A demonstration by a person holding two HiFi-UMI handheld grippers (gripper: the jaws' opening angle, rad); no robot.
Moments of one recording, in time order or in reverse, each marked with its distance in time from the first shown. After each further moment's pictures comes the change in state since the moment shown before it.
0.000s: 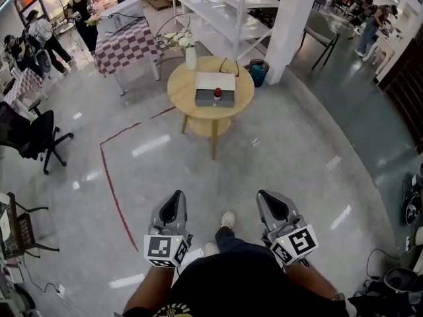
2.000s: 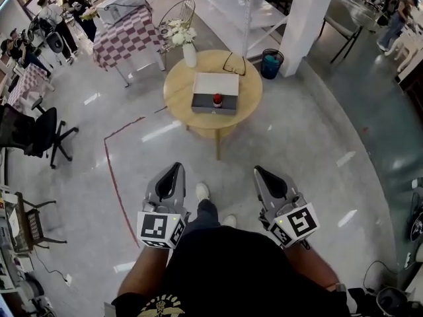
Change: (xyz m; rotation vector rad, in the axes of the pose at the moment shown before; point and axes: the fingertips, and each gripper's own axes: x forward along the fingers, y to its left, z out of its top) left arm 0.233 -0.002 0.059 0.117 -0.003 0.019; right arm 0.162 -0.176 0.026 0.045 -0.029 0.105
